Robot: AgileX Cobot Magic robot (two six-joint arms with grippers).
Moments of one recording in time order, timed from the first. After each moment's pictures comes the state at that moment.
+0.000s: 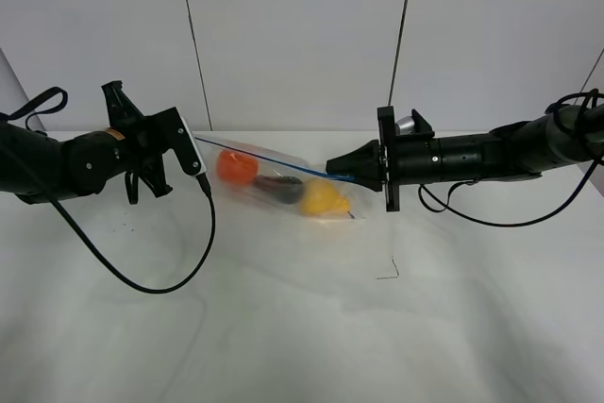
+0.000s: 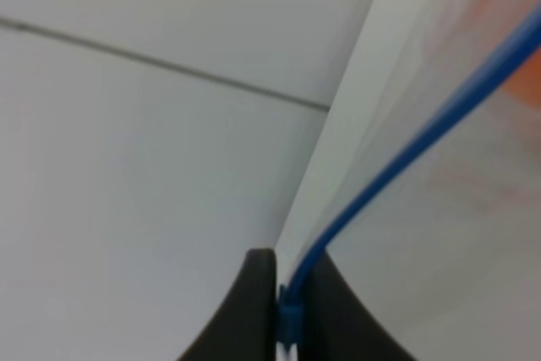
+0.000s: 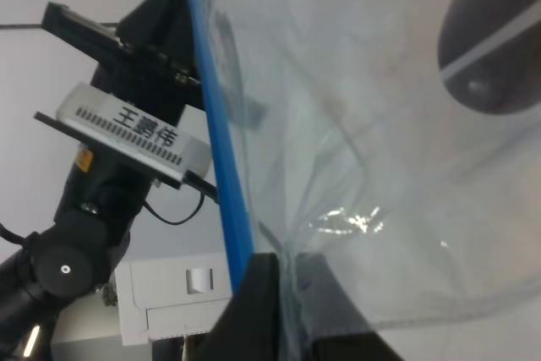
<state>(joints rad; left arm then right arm) -0.25 1.83 -0.83 -0.28 -0.63 1.40 0.09 2.11 -1.15 1.62 1.20 -0.85</state>
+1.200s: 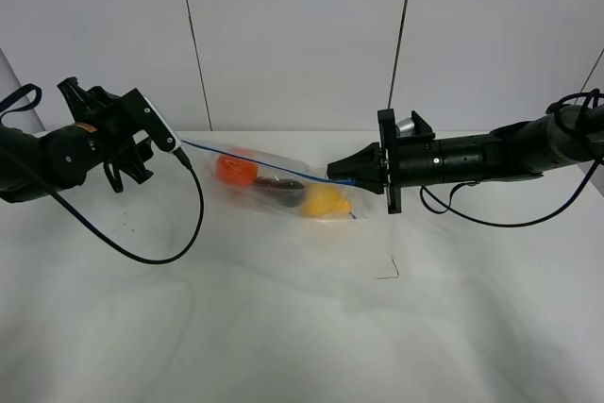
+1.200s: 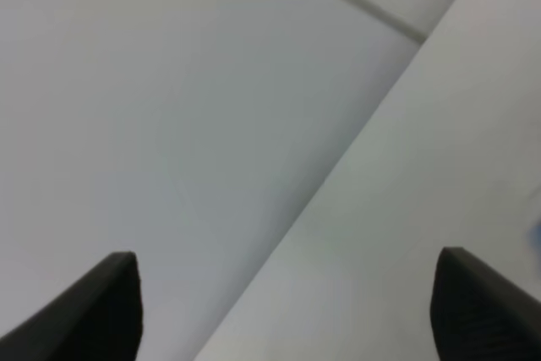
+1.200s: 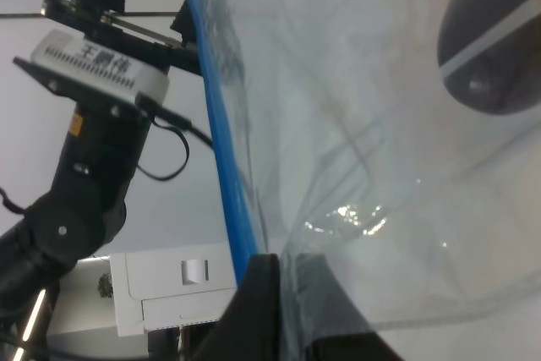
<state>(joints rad) -0.16 1.83 -0.83 -0.33 -0.70 1.29 0.09 2.11 -1.15 1.60 1.20 -0.85</state>
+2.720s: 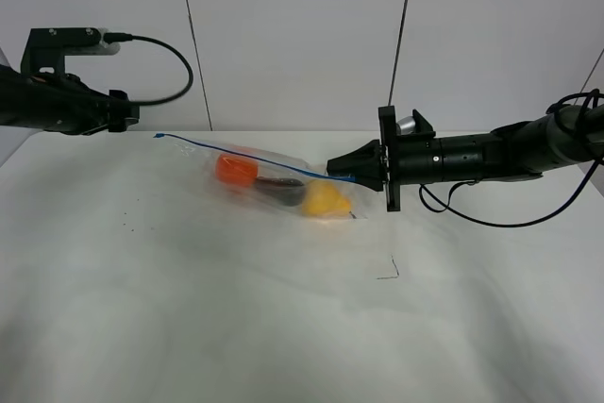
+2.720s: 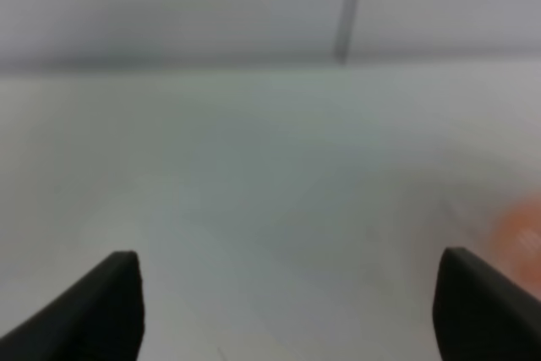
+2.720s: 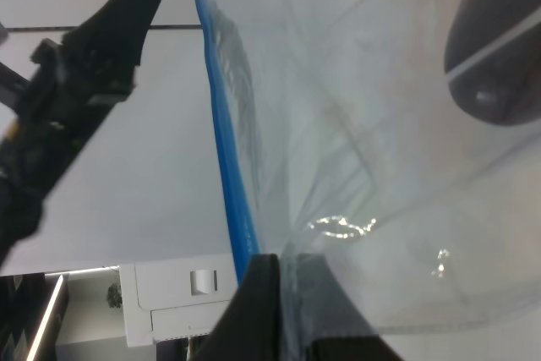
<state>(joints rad) -0.03 1.66 -1.00 -0.36 -0.02 0.41 0.09 2.11 -1.15 1.62 1.20 -0.85</state>
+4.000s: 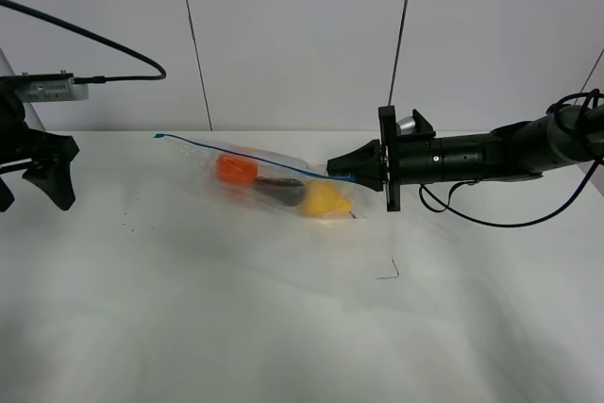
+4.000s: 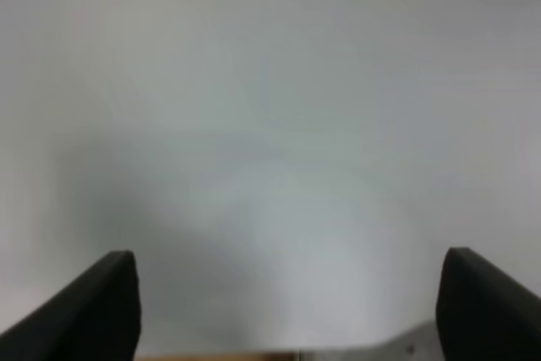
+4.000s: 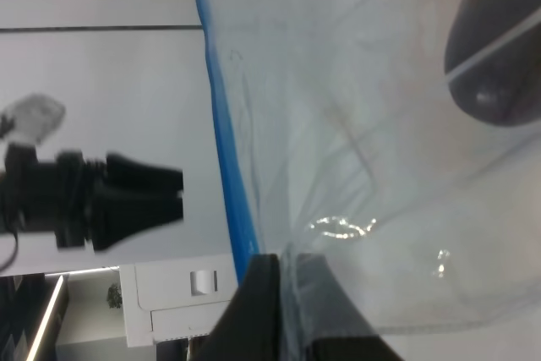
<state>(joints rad) 0.04 1.57 -1.22 0.02 1.18 0.03 0.09 2.11 -1.15 1.62 1.20 -0.85</state>
